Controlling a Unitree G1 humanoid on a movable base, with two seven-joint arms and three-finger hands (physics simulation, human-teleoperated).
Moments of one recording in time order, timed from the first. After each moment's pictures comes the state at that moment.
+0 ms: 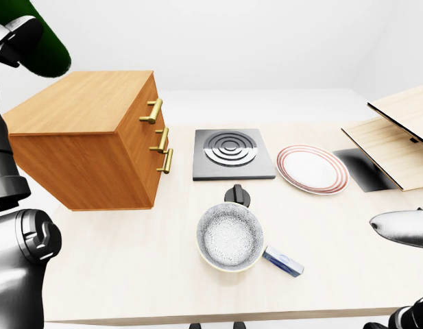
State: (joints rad) left arm -1.21 0.78 0.28 0.66 -0.36 0.09 -0.13; right arm -0.24 -0.37 -0.52 -1.05 0.36 0.09 0.01
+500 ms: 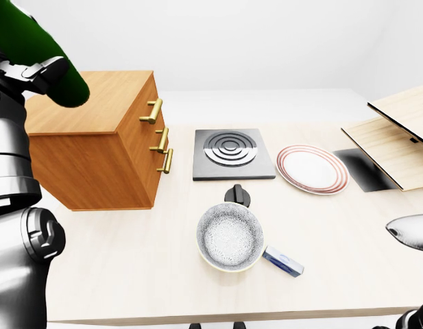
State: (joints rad) left arm -1.22 0.76 0.26 0.90 -0.33 0.09 -0.17; right arm -0.21 -0.41 -0.52 -1.05 0.46 0.09 -0.07
